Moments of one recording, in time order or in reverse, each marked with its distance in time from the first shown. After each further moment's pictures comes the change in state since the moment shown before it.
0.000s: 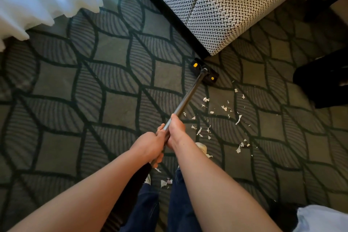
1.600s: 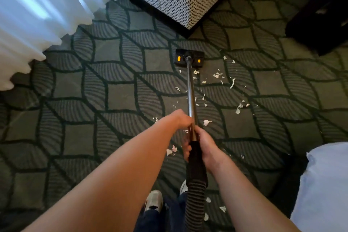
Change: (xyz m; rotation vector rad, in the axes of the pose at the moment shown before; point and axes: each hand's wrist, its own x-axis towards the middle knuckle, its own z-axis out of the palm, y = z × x) left_hand -0.075 0.014 0.224 0.374 -0.011 0.035; right_hand -0.094 0.108 -0.303 -0.024 -0.290 0.119
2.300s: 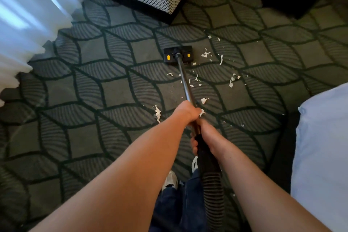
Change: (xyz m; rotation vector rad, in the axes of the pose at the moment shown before) left_hand -0.044 -0.045 0.043 0.025 0.020 0.122; right_hand -0.046 0.082 0.009 -0.077 0.130 -0.056
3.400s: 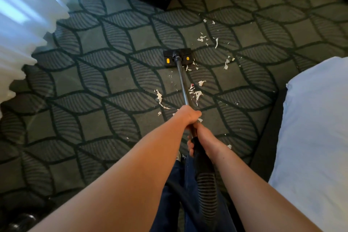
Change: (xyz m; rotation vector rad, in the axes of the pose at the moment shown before) left_hand -0.091 -0.034 0.016 0.072 -0.141 -0.100; right_hand -0.081 0.073 0.010 0.044 -0.012 0.103
